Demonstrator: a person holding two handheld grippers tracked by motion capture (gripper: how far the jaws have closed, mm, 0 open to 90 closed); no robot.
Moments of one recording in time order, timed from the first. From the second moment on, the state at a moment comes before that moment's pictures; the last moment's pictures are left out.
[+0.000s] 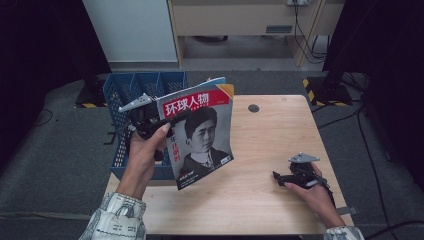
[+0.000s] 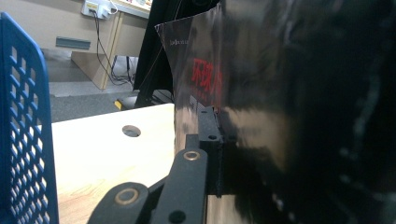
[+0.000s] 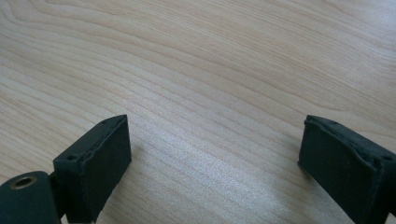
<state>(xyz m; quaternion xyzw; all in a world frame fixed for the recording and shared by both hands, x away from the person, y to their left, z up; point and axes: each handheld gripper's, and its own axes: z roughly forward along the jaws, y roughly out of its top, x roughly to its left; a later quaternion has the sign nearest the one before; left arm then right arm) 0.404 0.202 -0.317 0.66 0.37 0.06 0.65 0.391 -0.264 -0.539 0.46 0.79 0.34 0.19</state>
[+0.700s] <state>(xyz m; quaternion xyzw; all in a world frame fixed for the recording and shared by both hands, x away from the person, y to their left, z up) 0.399 0.232 -0.318 0.64 0.38 0.07 0.66 0.391 -0.264 -0.539 0.46 0.79 0.34 0.19</state>
